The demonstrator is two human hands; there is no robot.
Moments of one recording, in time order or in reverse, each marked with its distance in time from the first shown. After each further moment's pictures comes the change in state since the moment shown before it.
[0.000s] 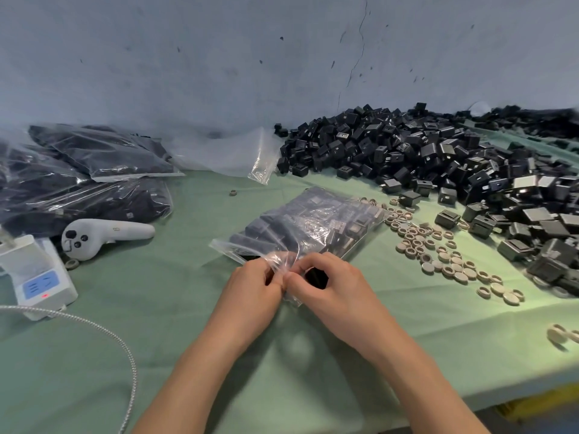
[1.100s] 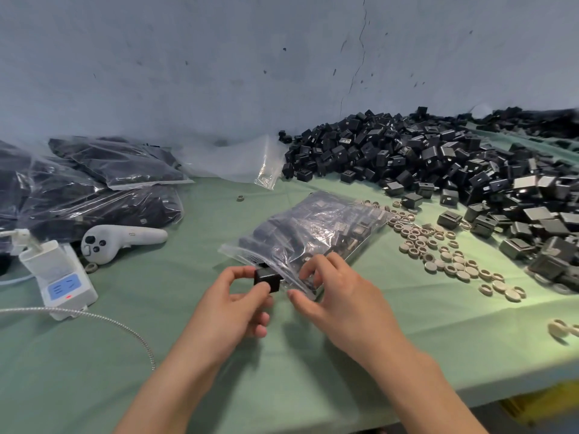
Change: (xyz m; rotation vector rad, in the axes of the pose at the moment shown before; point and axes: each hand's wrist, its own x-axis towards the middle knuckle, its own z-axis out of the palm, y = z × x) left_hand -0.036 -0.001 -0.025 -0.684 0.103 -0.307; right_hand -0.014 -0.002 0.004 -0.497 0.039 -0.114
